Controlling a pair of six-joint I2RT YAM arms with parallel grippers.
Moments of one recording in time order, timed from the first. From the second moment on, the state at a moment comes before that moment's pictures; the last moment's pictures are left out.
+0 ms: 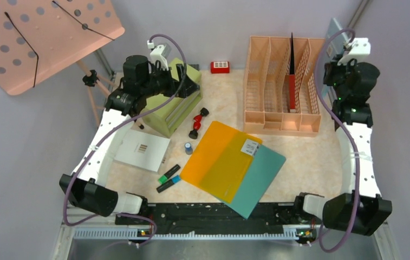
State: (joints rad) left arm -0.30 1.37 1.53 -0.49 0.48 -0.33; right arm -0.19 1.17 1.31 -0.15 -0.11 -0.06
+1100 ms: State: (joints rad) left arm -0.30 1.35 1.41 -0.36 0.51 -0.33; right arm -0.20 1.67 0.80 0.84 -0.09 -0.04
